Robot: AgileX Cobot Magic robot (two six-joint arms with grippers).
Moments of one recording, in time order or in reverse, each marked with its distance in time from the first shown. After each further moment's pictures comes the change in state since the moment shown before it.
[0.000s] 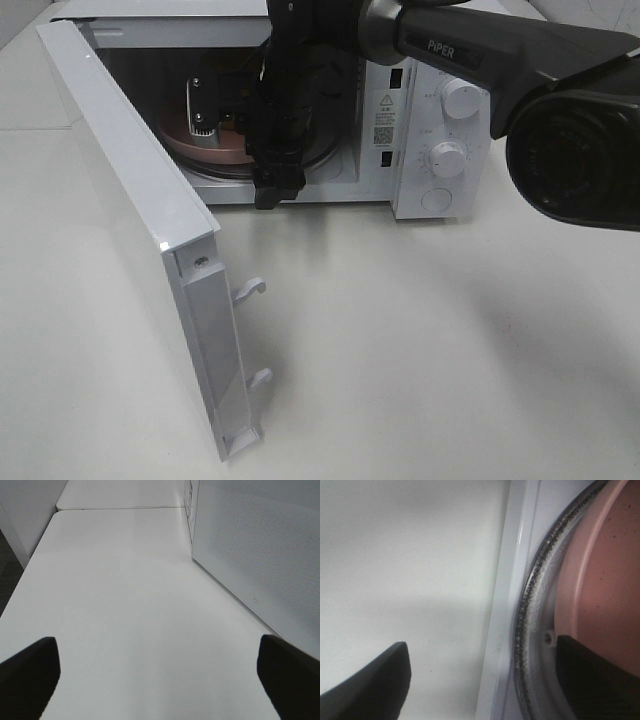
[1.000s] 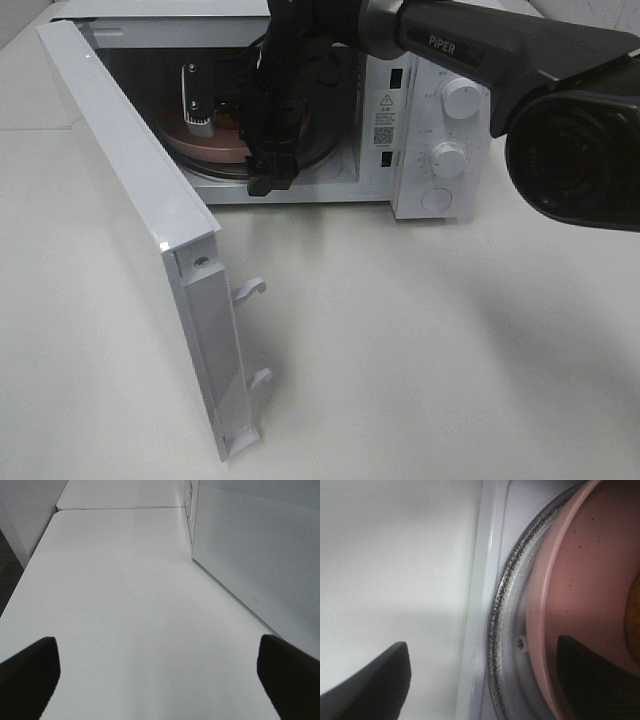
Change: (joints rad) left arm 0.000 0.000 0.000 0.000 0.000 0.000; right arm 0.000 0.002 -0.016 0.002 -0.043 0.000
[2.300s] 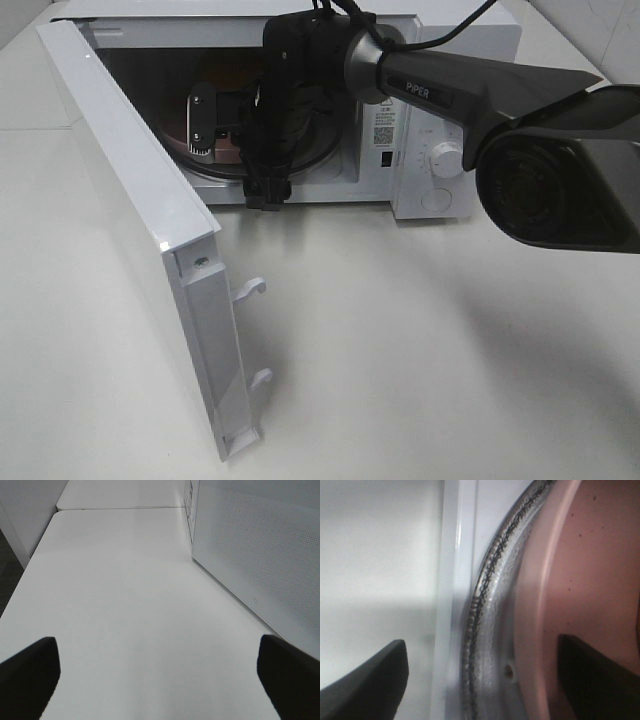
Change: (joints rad) left arm 0.000 0.000 0.000 0.001 0.000 0.000; right arm 0.000 0.094 -0.001 -0.052 -0.164 0.080
